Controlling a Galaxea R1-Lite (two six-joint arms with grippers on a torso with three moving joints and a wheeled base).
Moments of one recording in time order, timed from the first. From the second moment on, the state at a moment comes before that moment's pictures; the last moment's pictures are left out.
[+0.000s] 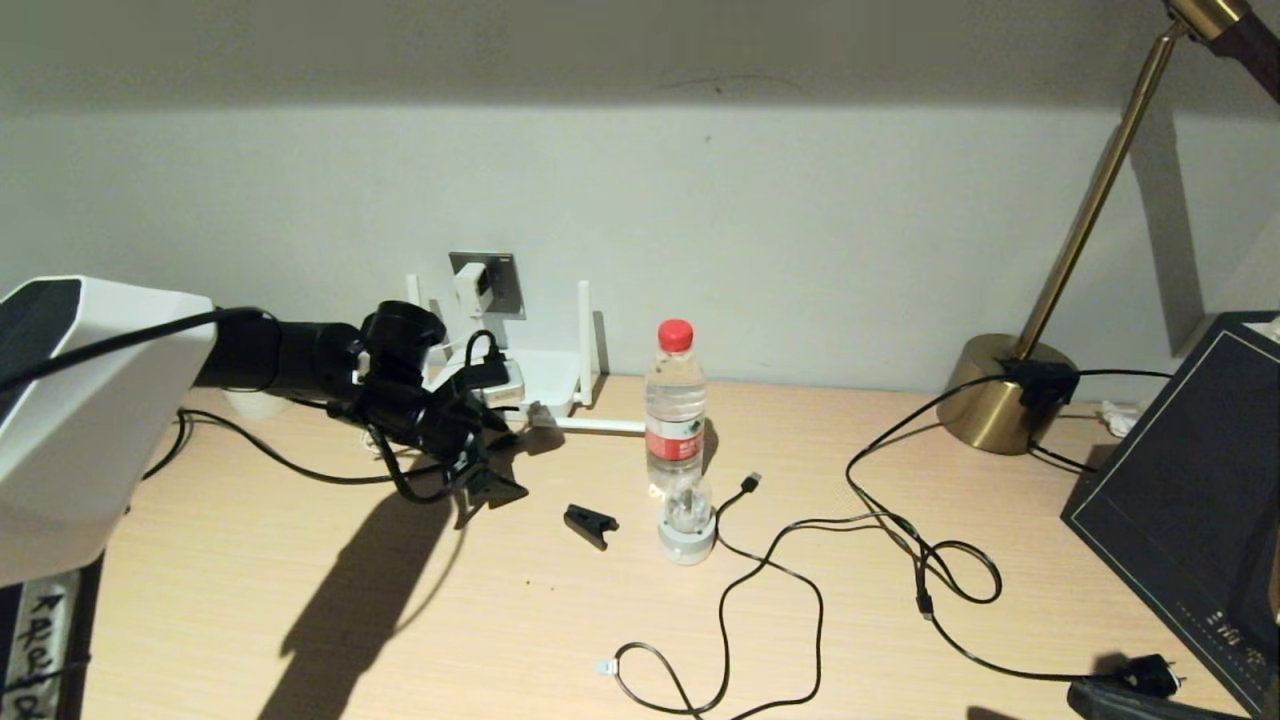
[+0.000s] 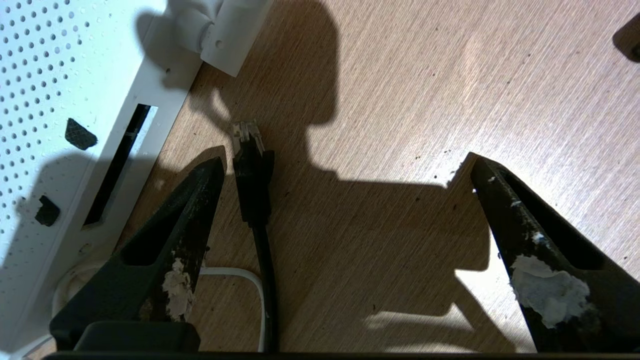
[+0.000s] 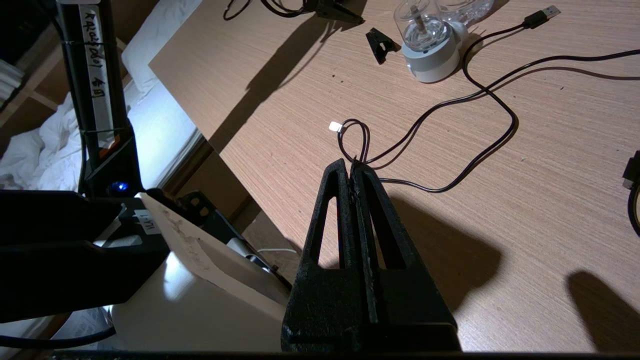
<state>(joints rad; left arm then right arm) -0.14 2.29 -1.73 0.42 -0.40 1.02 0.63 0.81 -0.23 -0.42 0.25 0.43</state>
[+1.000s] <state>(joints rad) -0.13 2.23 -1.58 0.44 -0.49 1.00 0.63 0.77 -0.21 -0.40 0.25 0.44</state>
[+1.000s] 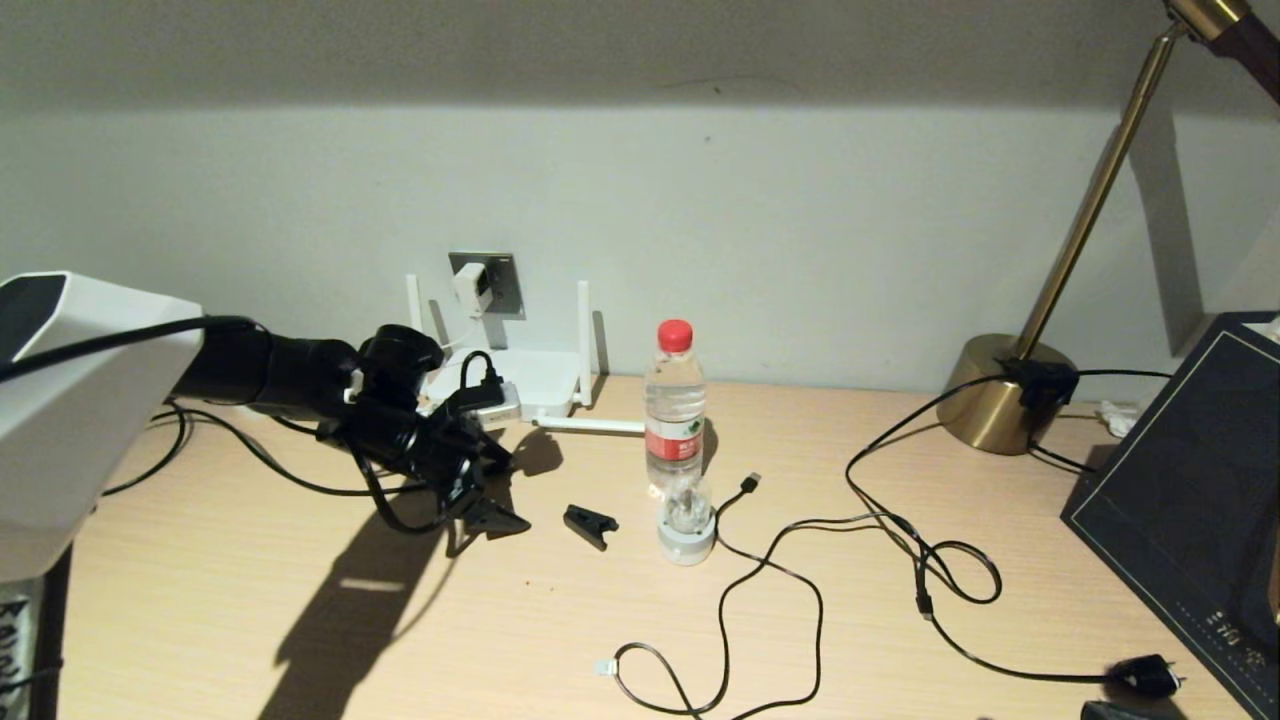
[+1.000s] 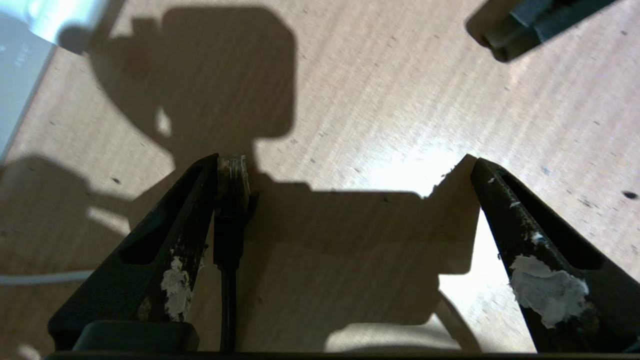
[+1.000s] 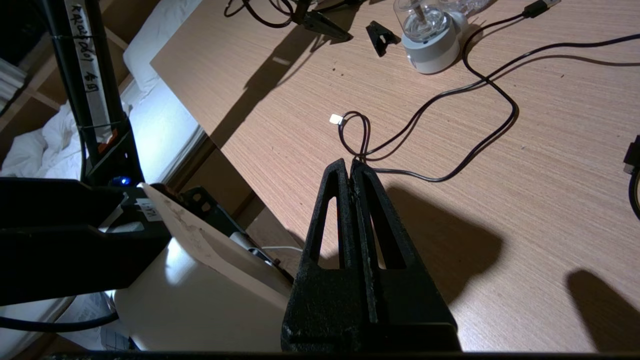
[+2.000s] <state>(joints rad) -0.03 2.24 -1.62 0.45 -0.50 1.15 0.63 0.73 -0.21 -0.37 0.25 0.44</state>
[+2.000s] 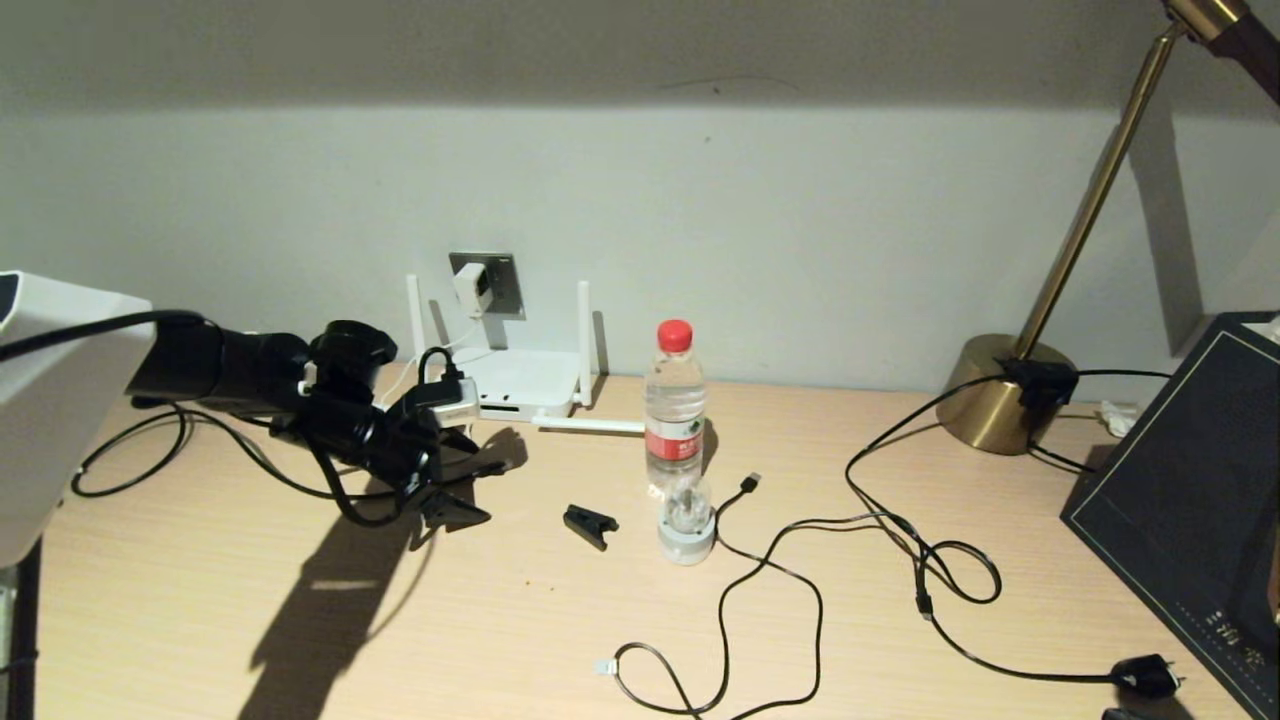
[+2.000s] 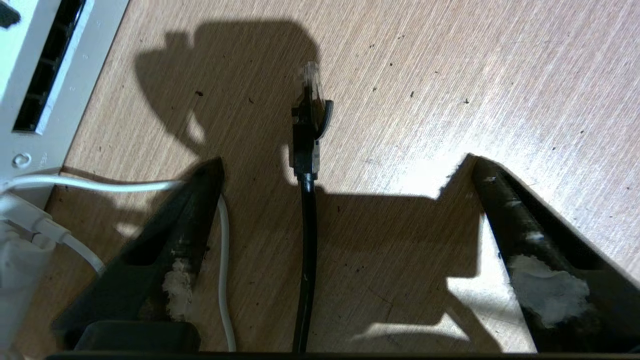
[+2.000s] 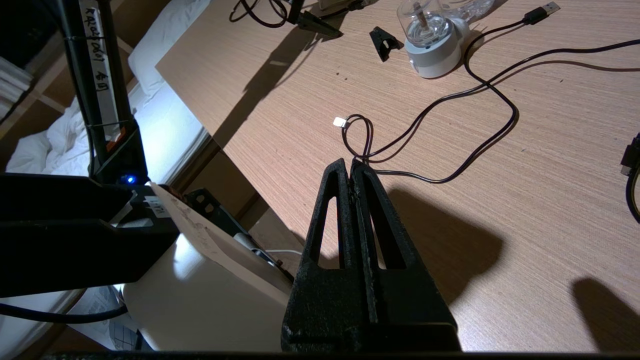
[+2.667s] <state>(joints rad) -0.03 2.27 -1.64 0.45 -0.50 1.17 0.63 0.73 -0.22 -0.38 0.25 0.44</state>
